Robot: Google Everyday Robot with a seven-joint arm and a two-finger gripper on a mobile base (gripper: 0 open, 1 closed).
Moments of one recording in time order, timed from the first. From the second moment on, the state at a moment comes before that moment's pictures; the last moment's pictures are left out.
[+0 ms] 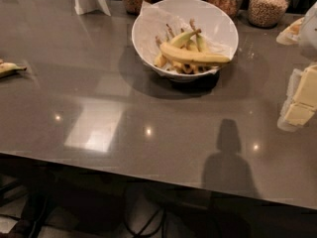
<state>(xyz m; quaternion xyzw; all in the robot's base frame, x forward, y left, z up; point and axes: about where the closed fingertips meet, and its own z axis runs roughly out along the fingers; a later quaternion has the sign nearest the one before) 0.438 -0.217 0.976 -0.60 0.78 -0.03 0.16</state>
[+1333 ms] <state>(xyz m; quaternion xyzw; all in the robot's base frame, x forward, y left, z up) 0.497 -0.177 0.982 -0.59 0.76 -0.02 0.27</state>
